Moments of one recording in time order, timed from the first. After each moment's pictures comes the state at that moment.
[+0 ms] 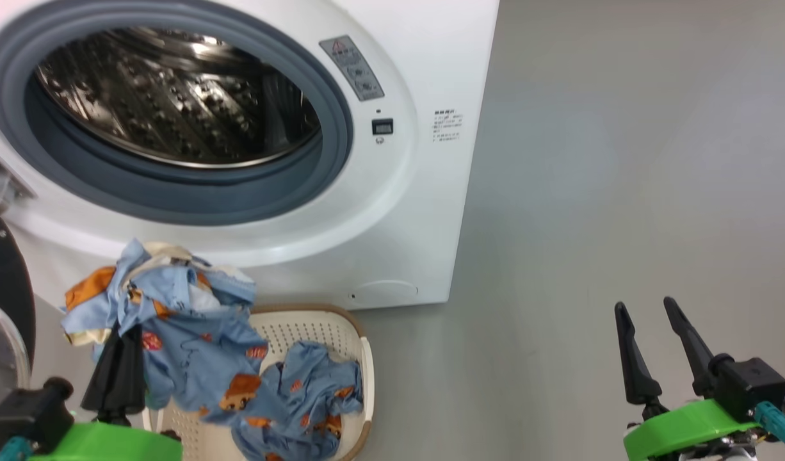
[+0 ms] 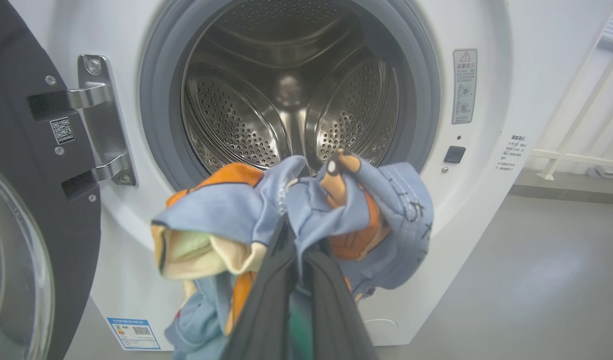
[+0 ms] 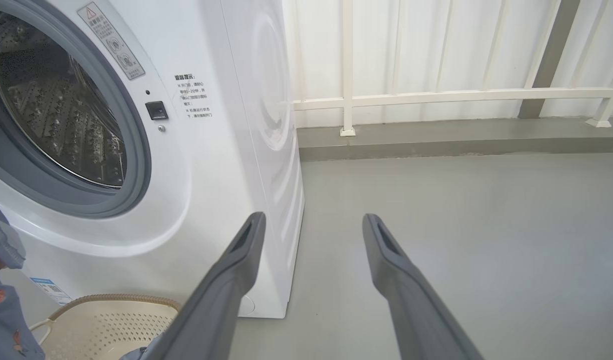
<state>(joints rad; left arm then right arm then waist) -0.06 0.18 -0.02 0.09 -0.40 -0.13 -0.26 -0.05 -0.05 -0.10 0.12 0.13 0.13 -0.25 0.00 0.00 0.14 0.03</state>
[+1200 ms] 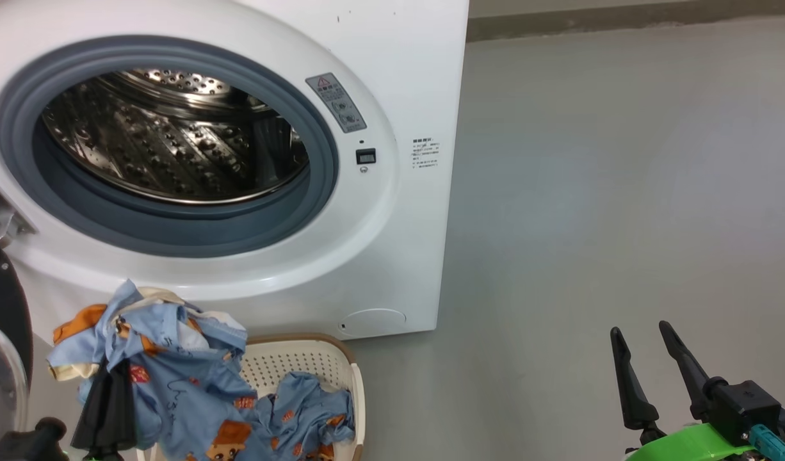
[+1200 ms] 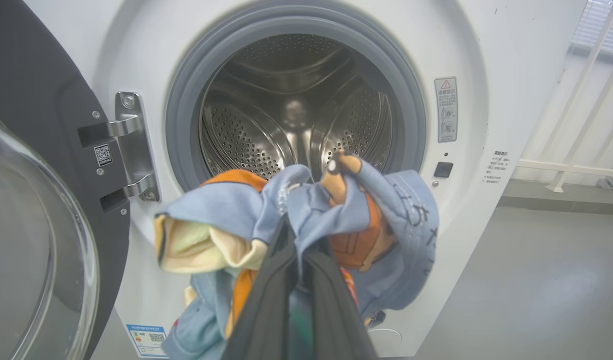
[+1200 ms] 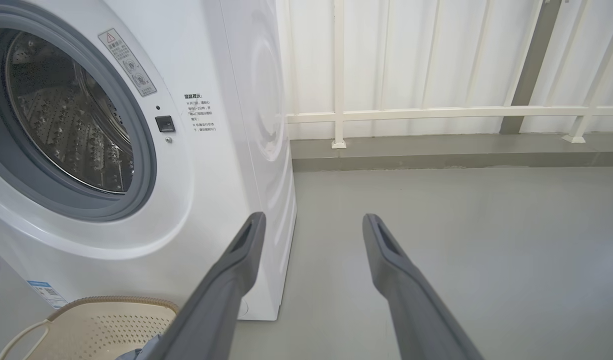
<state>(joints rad) 0.06 0.10 0.07 0.02 -0.30 -0.13 -0.26 0.03 -0.05 -0.08 0.10 0.12 0.13 -0.25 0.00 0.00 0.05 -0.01</state>
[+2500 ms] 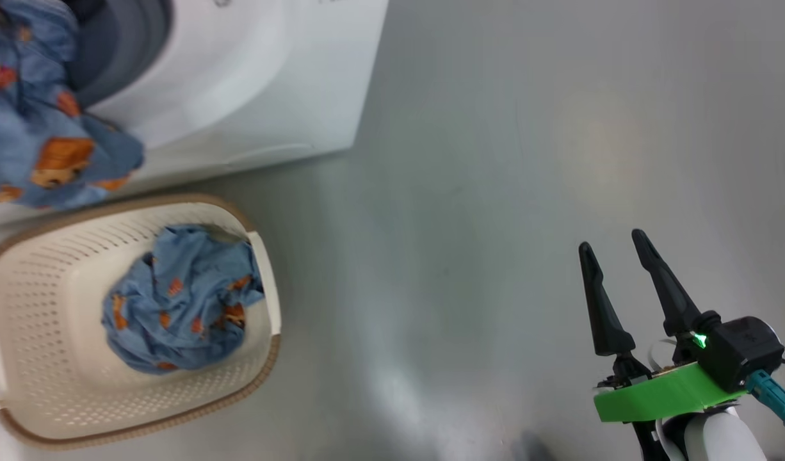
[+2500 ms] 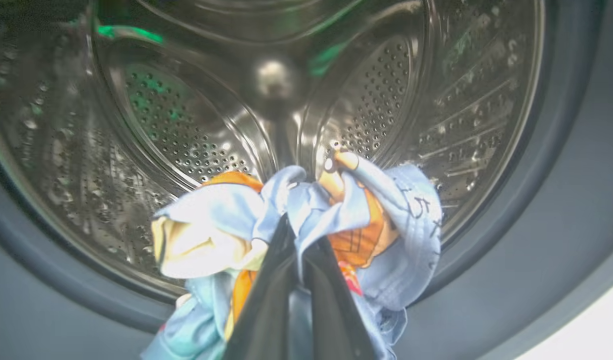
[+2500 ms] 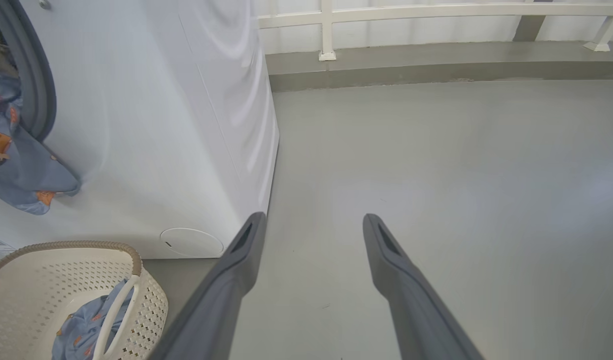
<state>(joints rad) -0.67 0.41 0.04 0.27 -0.52 -0.13 -0.26 -0.11 -0.05 0.02 -0.05 0.16 0.13 -0.25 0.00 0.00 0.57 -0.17</state>
